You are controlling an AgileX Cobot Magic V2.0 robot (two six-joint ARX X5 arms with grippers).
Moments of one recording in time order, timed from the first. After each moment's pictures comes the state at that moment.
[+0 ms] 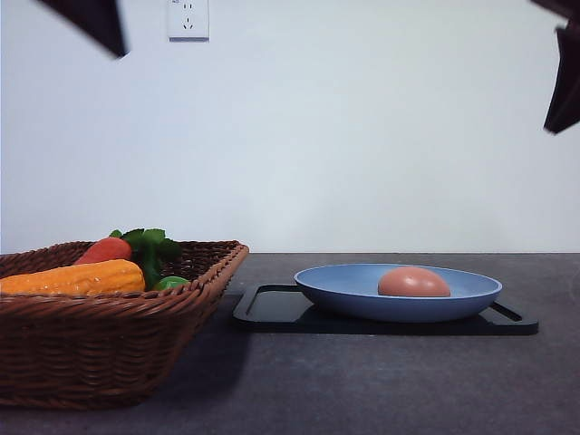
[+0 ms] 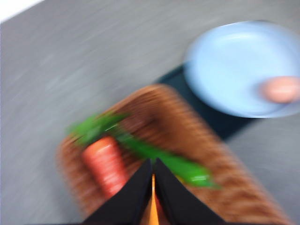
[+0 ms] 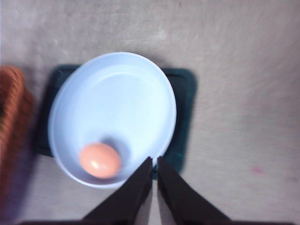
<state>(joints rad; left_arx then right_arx) -0.56 1.12 1.14 -0.73 -0.15 0.06 0.04 1.17 1.06 -0.73 -0.32 0.10</state>
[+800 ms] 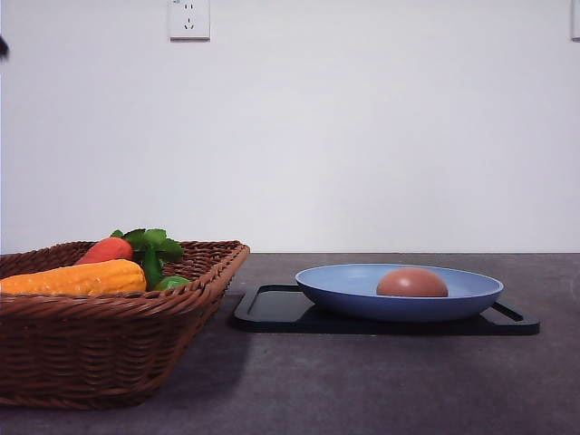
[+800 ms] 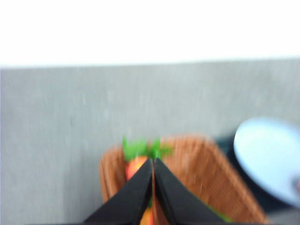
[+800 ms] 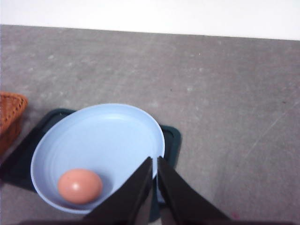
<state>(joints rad) -0.35 0.52 0.54 -0.20 -0.06 -0.10 0.23 0.54 0.45 -0.20 -0.07 0.09</state>
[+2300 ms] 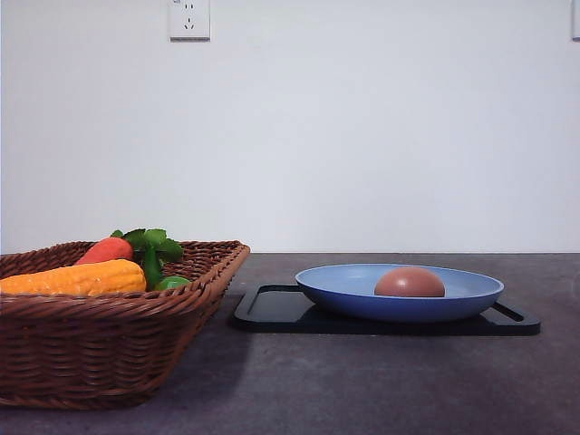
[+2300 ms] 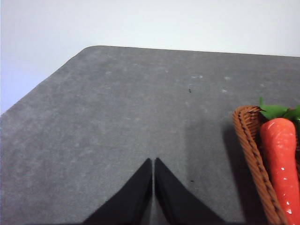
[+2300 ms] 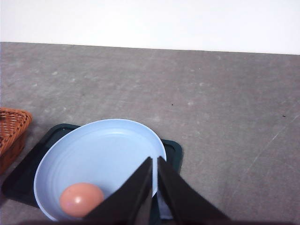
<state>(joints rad) 0.07 0.01 0.11 -0.26 -0.06 -0.02 0.23 0.54 0.45 -0.16 -0.07 0.10</state>
